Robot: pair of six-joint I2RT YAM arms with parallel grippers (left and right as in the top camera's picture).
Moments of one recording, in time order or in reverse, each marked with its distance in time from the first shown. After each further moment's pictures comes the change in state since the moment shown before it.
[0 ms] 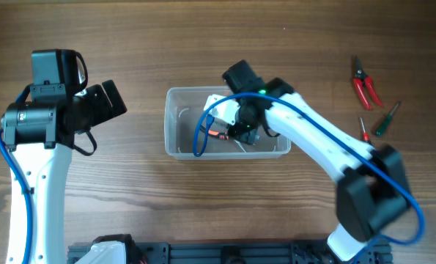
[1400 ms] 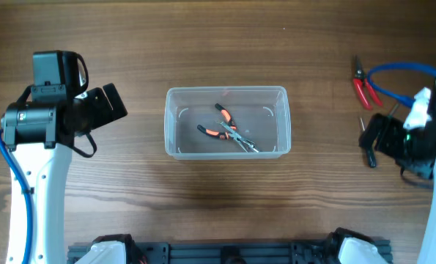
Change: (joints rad) left arm 0.000 0.000 0.000 -0.034 0.003 0.000; right arm -0.916 -0.663 0.031 -0.634 0.084 0.821
